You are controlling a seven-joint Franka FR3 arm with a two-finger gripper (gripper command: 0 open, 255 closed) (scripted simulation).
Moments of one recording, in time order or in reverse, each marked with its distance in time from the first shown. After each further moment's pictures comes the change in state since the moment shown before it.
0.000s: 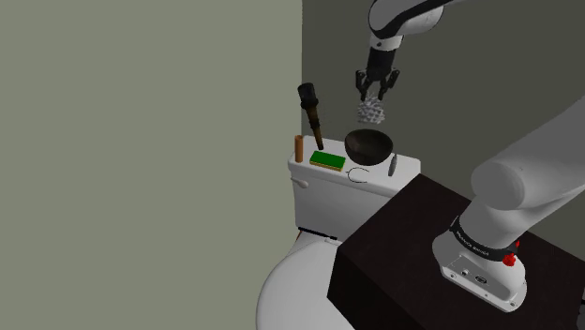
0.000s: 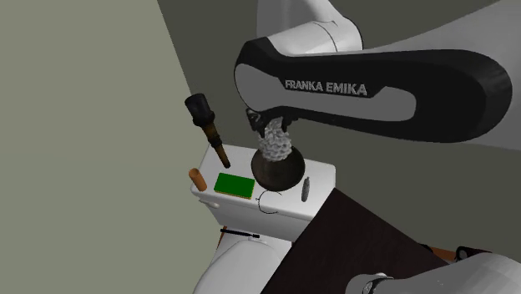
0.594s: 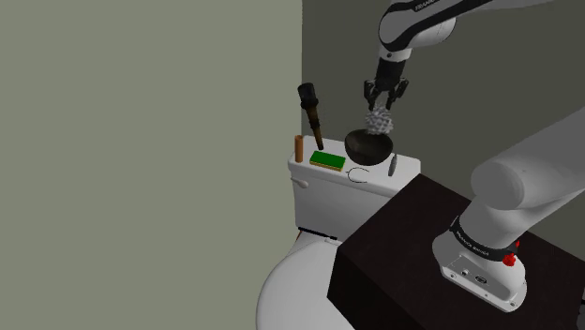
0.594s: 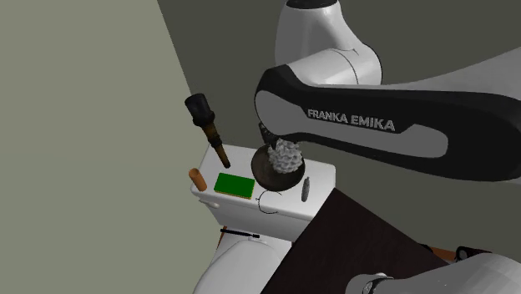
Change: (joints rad) arm -0.006 -0.090 -0.018 -0.149 0.008 0.059 -0.032
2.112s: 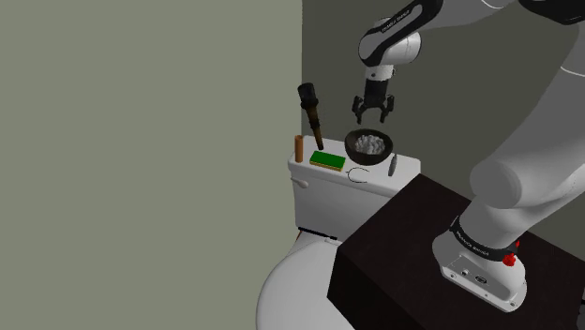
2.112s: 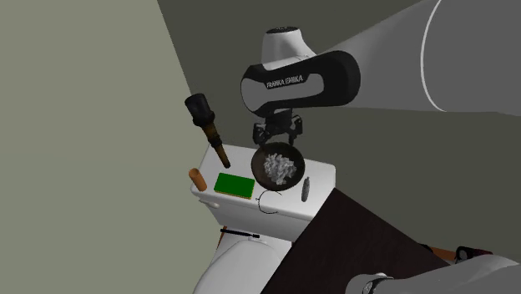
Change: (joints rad) arm -0.029 0.402 -0.032 0.231 0.044 -0.048 -0.062
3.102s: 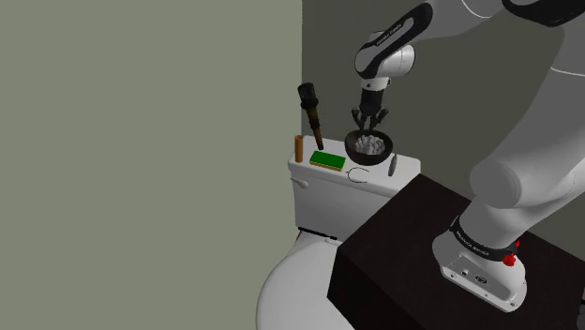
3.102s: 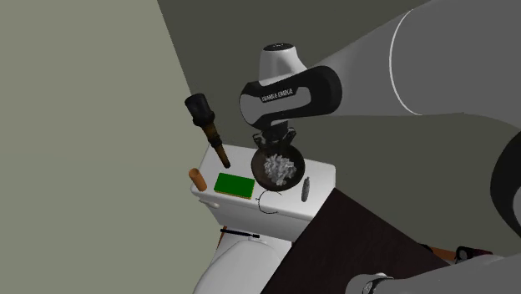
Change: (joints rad) arm -0.002 0.066 0.015 -0.023 0.003 0.108 0.039
